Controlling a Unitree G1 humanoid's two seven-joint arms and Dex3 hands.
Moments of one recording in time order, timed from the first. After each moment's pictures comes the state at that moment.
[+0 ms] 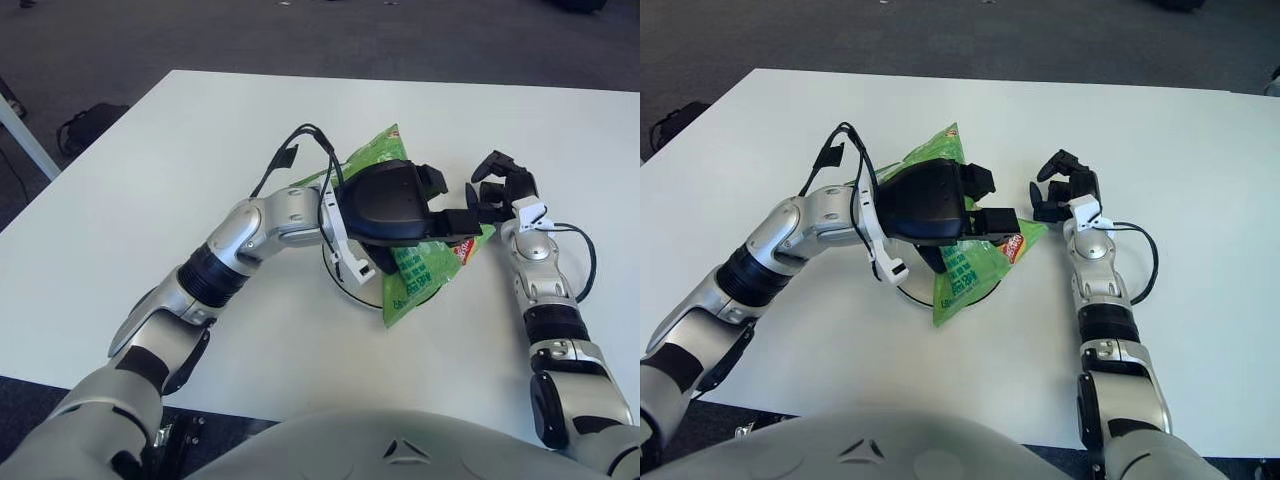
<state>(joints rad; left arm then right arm) -0.67 0.33 -0.53 -0.11 0.78 -0.74 -0.22 -0.33 -0.32 -0.11 0.50 -0.10 -0.20 -0.08</state>
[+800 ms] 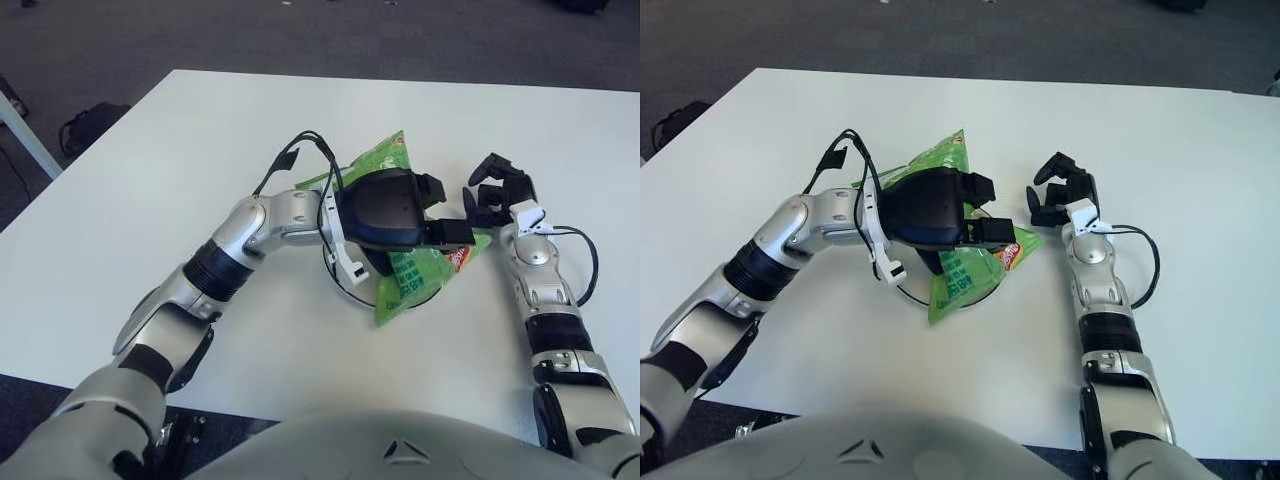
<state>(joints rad) -0.65 0.31 -0.53 0.02 0.85 -0.83 -0.12 -0.27 -0.31 -0.08 0.37 -0.11 -0.15 -0.08</state>
